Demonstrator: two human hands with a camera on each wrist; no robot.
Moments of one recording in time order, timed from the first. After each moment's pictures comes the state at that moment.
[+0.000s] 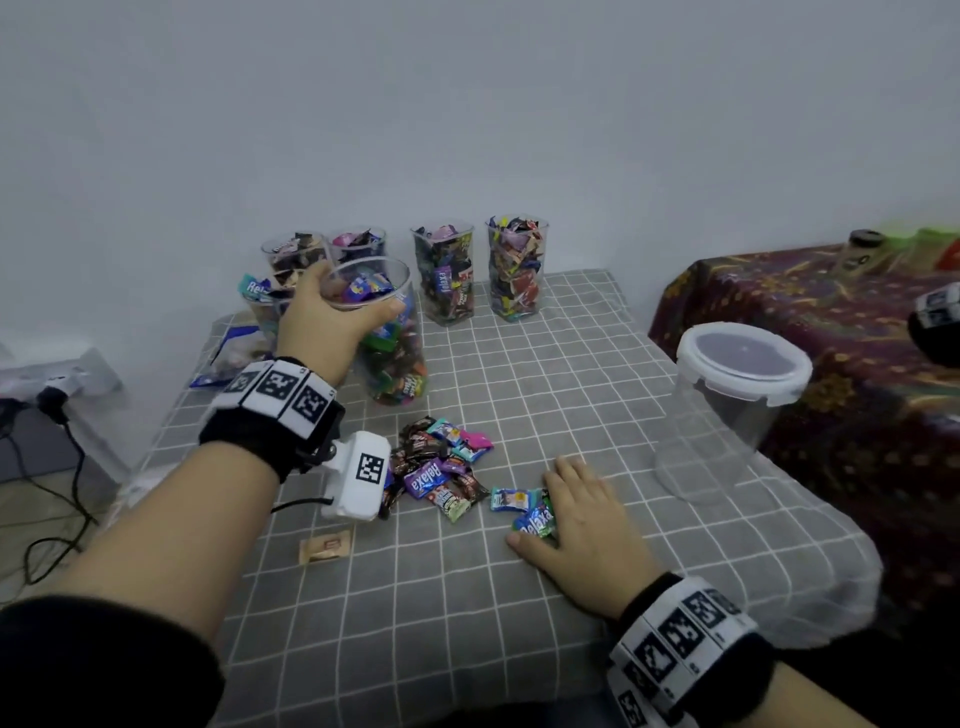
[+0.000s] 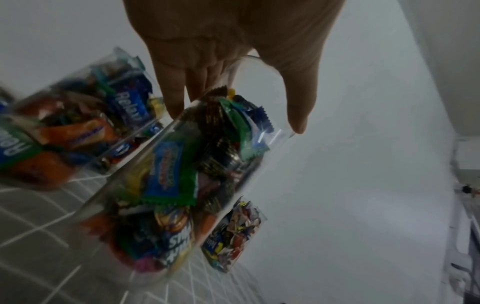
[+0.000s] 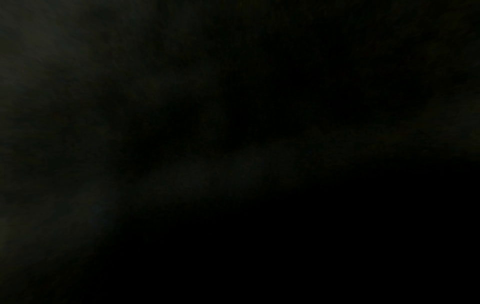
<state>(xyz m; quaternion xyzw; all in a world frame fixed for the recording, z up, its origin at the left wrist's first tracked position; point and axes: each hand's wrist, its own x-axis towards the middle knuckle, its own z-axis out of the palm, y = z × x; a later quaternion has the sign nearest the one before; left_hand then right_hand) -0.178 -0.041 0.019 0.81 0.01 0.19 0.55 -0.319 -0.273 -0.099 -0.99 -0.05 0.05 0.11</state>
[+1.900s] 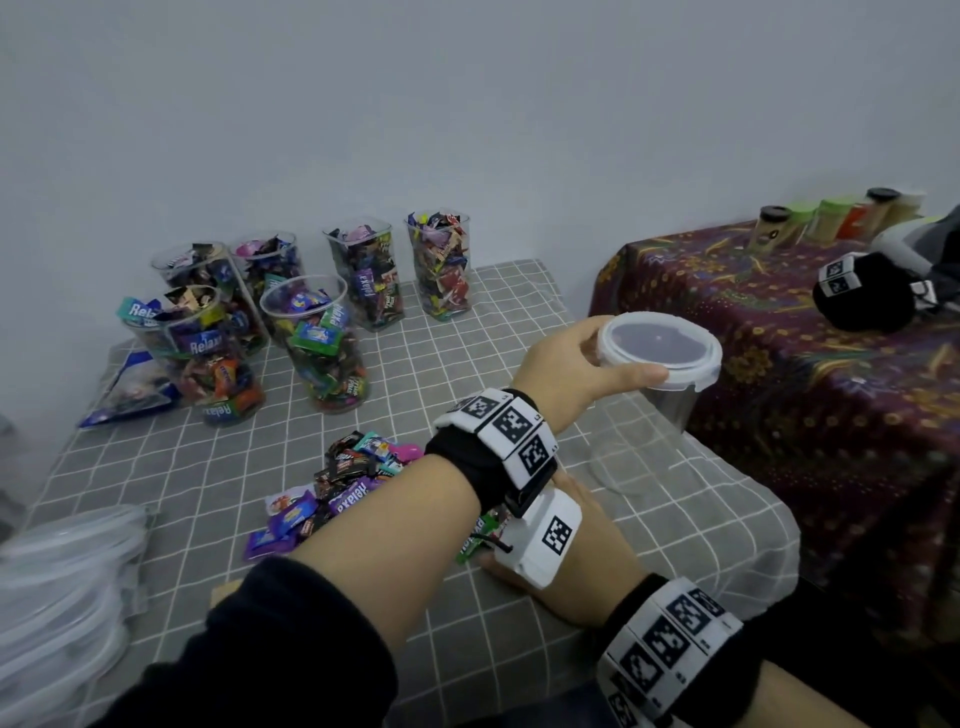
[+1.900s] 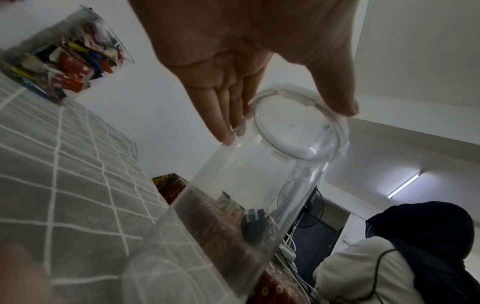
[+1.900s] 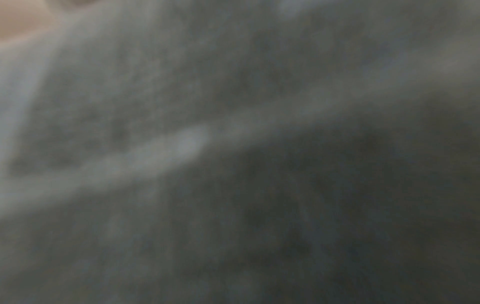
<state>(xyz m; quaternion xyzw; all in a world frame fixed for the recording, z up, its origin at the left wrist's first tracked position) -0.233 -0.272 -0.009 0.74 -0.29 -0.12 0.60 -0.328 -0.318 -0.122 -0.98 -0.07 -0.02 0.19</state>
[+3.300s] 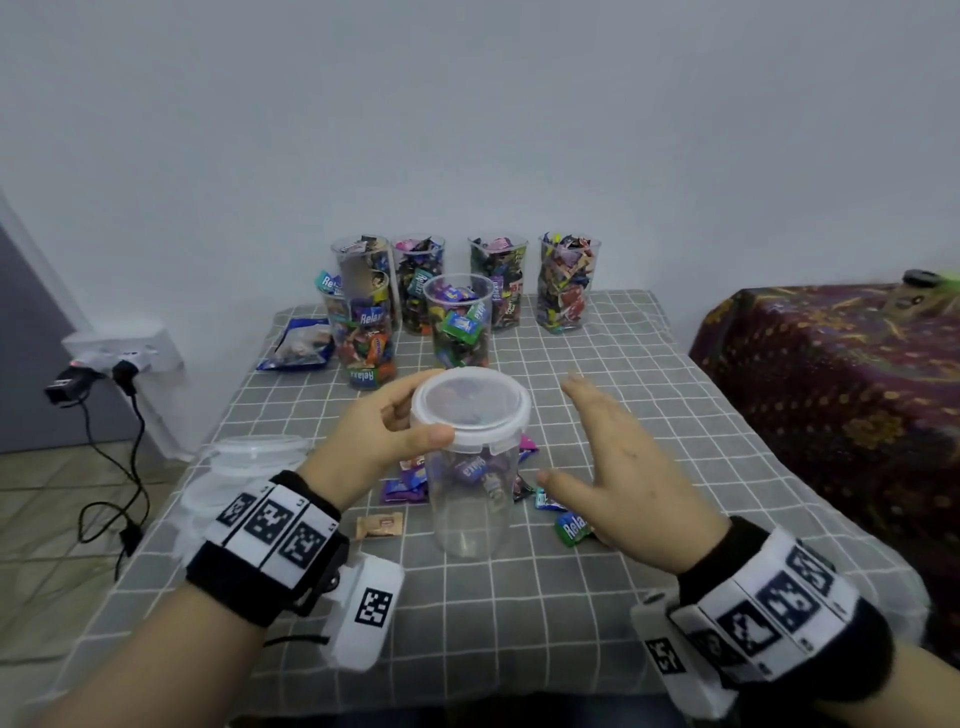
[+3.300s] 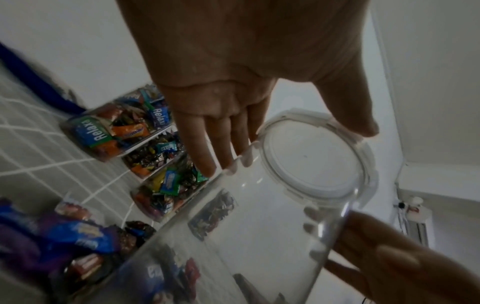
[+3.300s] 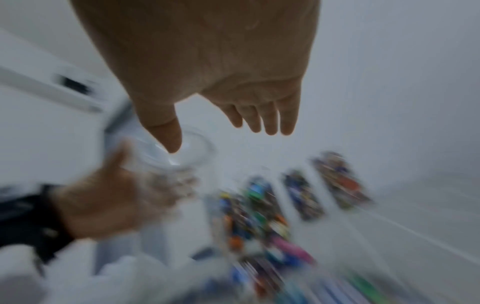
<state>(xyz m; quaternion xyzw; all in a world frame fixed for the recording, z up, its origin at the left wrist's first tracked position) -0.285 -0.010 -0.011 0.73 -0.21 -0.02 0.65 -0.333 -0.246 0.000 -0.96 -0.17 -0.07 0.23</state>
